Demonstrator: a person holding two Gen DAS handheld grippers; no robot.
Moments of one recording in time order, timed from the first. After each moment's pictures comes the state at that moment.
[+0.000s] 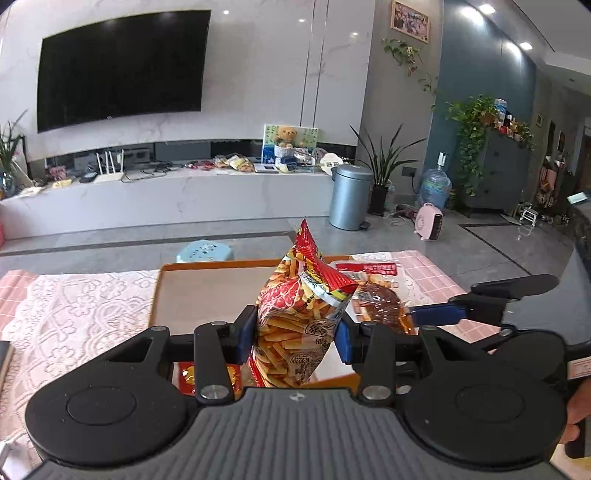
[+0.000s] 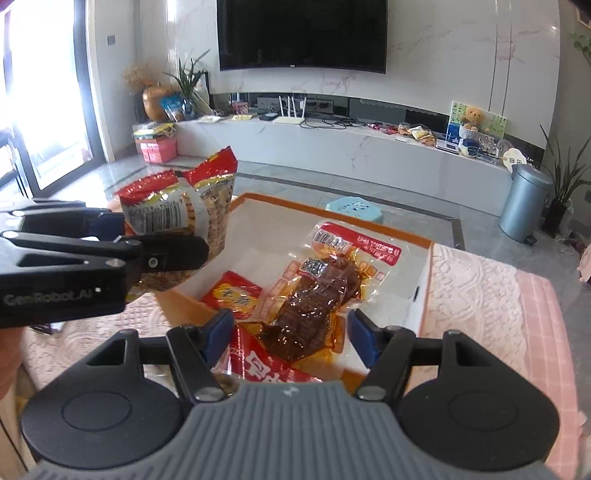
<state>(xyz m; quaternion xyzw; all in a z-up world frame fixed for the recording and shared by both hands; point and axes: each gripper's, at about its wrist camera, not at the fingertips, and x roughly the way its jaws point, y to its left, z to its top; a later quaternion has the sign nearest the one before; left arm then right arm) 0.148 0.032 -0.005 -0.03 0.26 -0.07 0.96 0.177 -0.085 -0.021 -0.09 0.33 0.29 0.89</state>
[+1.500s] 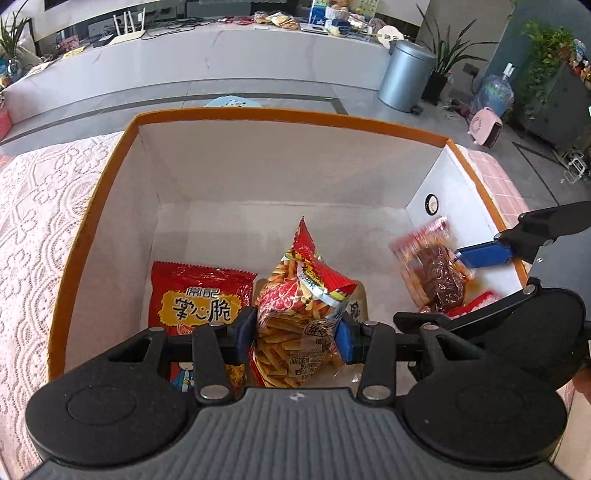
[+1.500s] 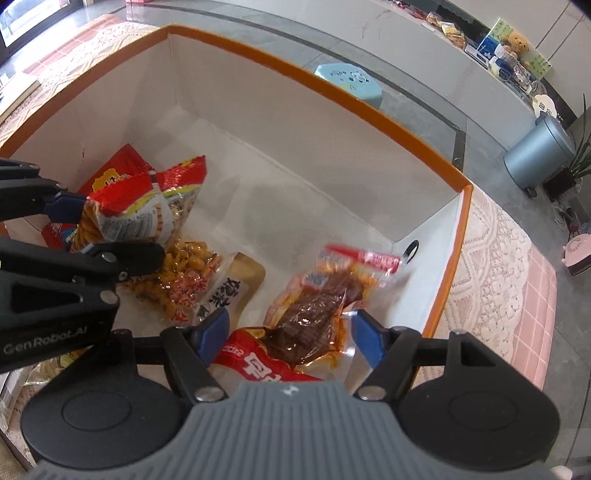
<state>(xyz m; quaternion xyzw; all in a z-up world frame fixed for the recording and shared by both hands) 0.257 0.050 -0.089 -0.07 0.49 -0.01 0.87 0.322 -0.026 -0.110 -0.26 0.52 0.24 0.78</state>
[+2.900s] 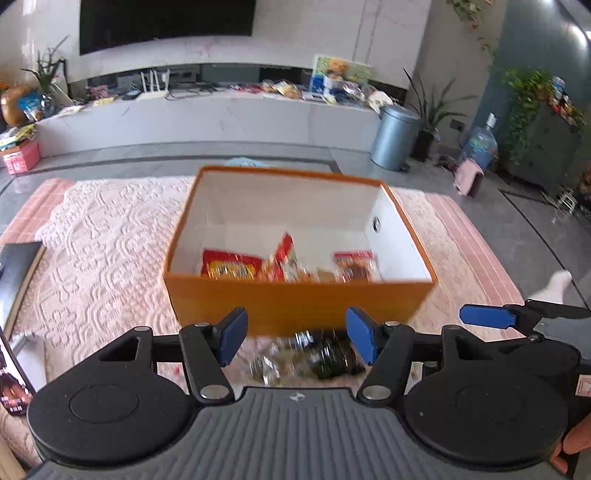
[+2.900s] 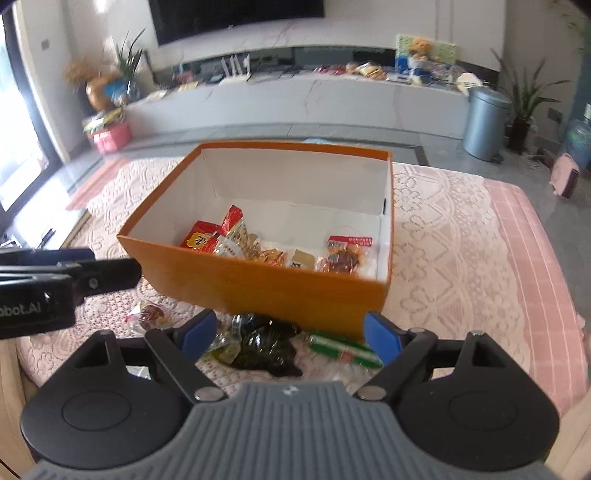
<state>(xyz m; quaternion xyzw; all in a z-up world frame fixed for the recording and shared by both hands) 0.107 0.029 -0.006 -0.07 0.39 0.01 0.92 0.142 -0.098 -0.042 -0.03 0.42 0.20 0.89</state>
